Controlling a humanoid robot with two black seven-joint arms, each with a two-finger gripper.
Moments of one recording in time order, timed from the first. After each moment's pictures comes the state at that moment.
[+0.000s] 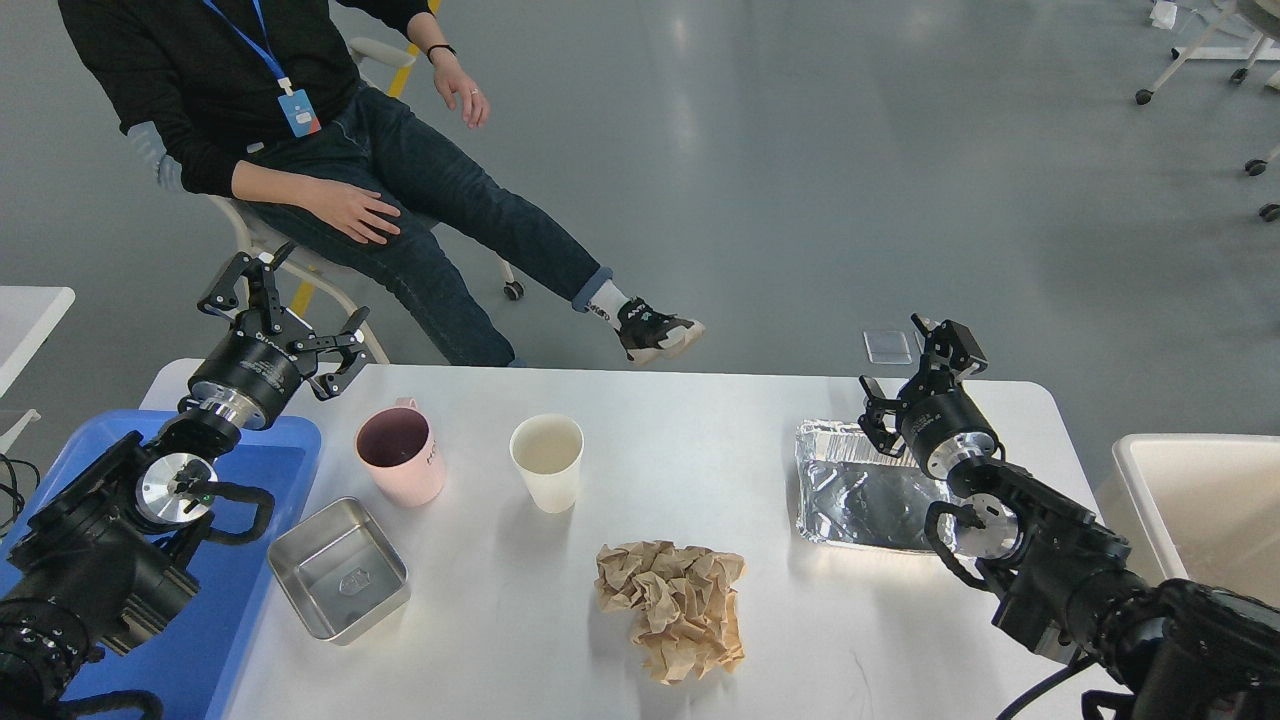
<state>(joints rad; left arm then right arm) -0.65 0.22 -1.07 -0.48 0.18 -0.57 -0.16 0.72 -0.04 0.47 0.25 0.19 0.34 0.43</state>
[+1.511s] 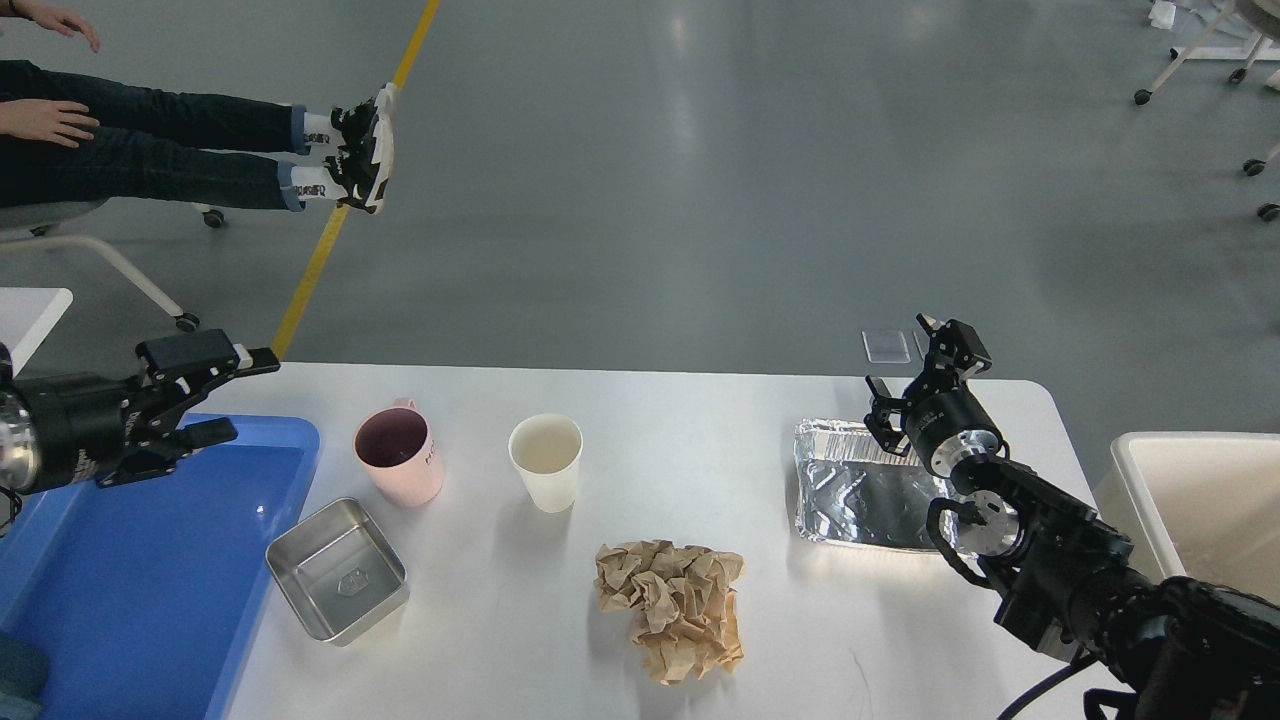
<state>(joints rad) -0.71 1.22 -0.33 -1.46 0.66 -0.45 -0.10 0.73 -0.05 0.47 0.25 0.19 0.32 0.43</state>
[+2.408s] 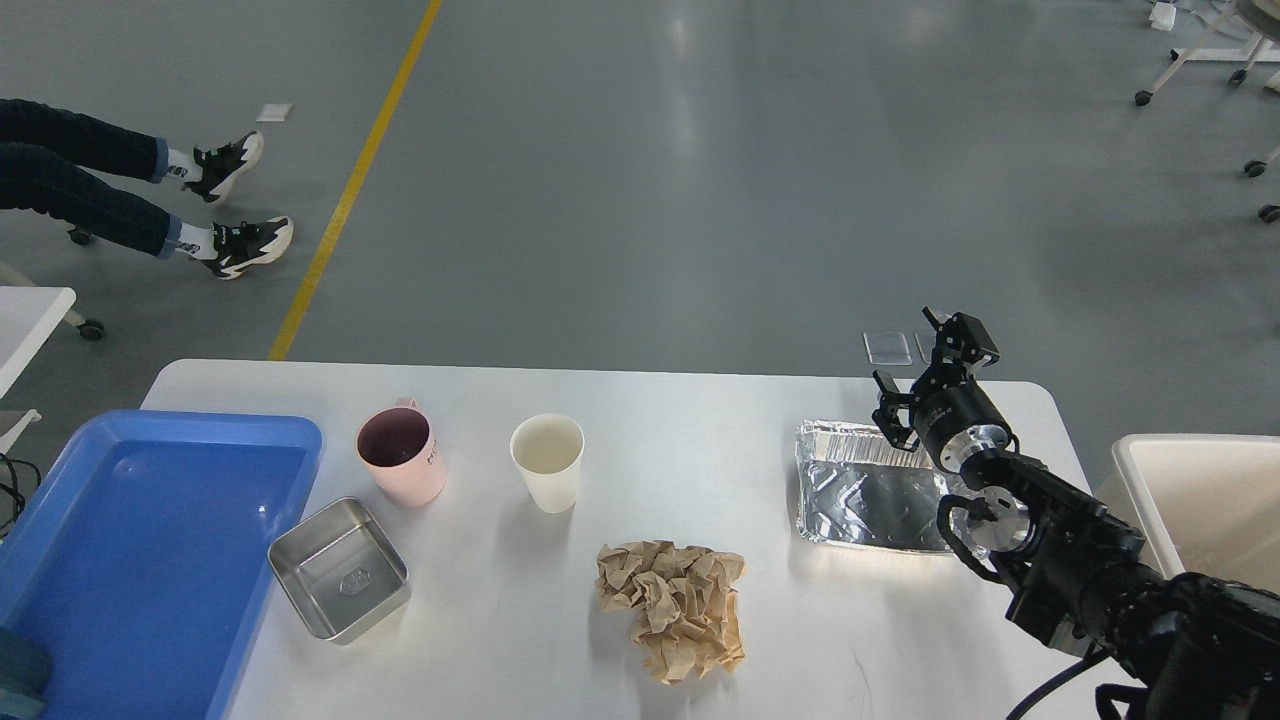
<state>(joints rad) -0.69 1.87 -0.32 -1.47 0.93 -0.74 -0.53 0.73 -0.07 0.45 0.26 0.18 0.32 0.43</state>
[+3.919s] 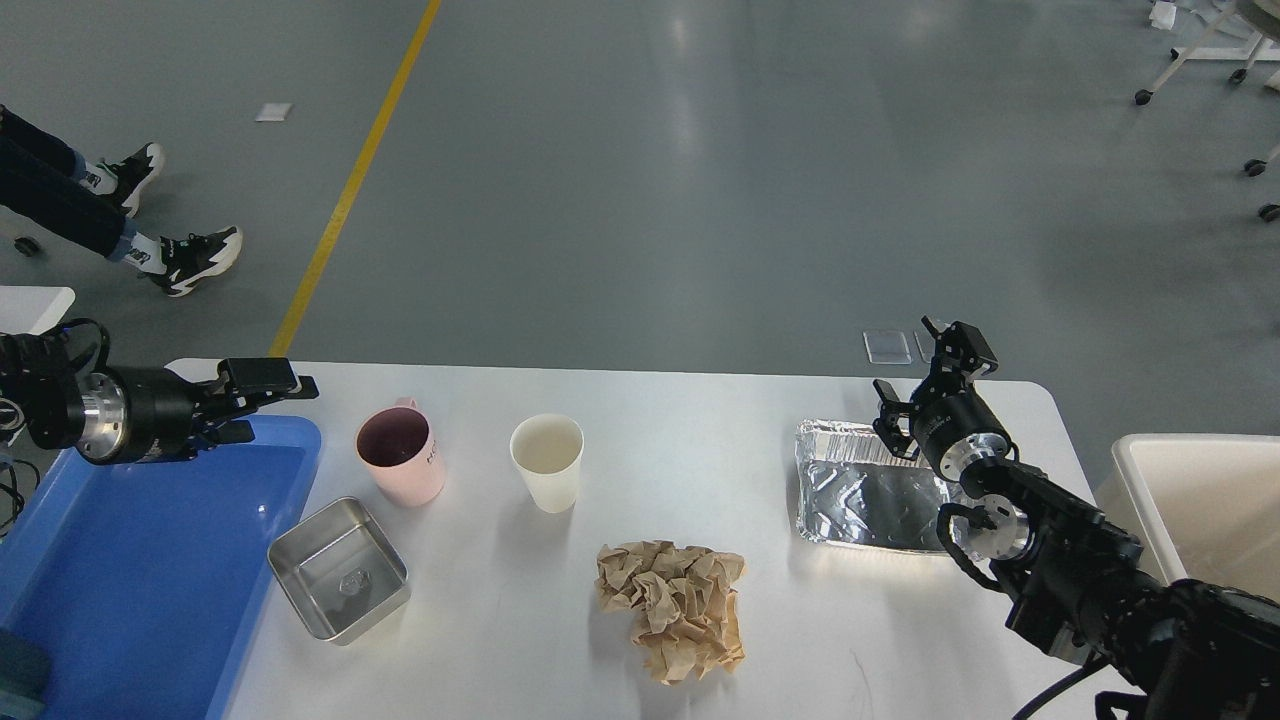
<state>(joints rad) -0.82 0.78 -0.36 -1.00 0.92 -0.58 0.01 0.72 -0.06 0.44 0.25 0.18 0.32 0.43</state>
